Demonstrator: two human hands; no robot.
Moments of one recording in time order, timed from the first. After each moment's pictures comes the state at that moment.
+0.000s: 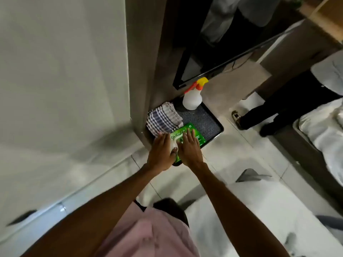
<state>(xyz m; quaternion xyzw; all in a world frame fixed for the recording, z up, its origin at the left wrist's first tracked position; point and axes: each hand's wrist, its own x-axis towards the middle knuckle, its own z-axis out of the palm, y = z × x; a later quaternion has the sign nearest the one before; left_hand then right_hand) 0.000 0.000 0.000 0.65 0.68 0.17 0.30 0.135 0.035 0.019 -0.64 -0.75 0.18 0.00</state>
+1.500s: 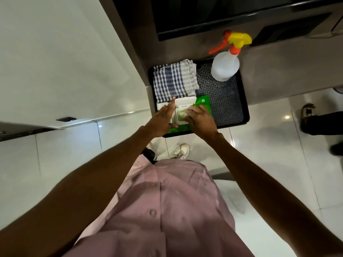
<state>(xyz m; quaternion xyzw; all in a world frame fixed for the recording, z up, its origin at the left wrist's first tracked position) 0.056 0.032 -0.054 0.55 0.73 0.12 0.38 0.232 0.146 -0.042 -0.28 -0.93 0.21 0.06</state>
